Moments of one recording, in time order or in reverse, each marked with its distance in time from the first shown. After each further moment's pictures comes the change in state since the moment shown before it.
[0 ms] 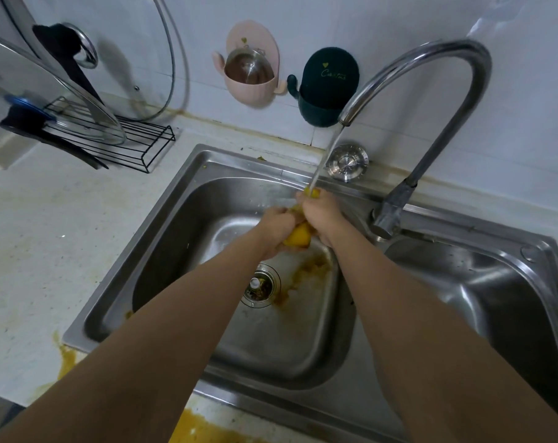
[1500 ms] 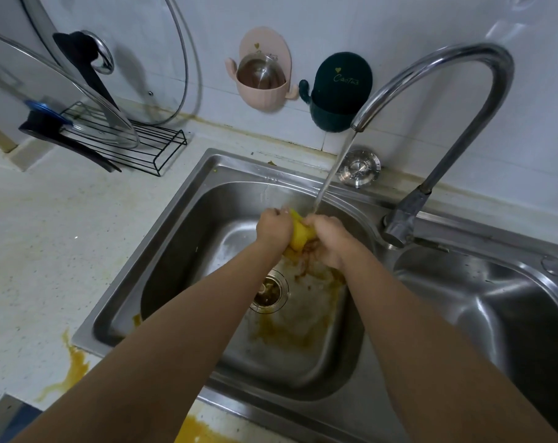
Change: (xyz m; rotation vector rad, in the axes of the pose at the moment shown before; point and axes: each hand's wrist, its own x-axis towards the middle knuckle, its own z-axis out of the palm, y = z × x) left_hand 0.024 -0.011 -0.006 0.098 0.378 0.008; right_hand -0.008 0.016 0.008 0.364 -0.204 0.342
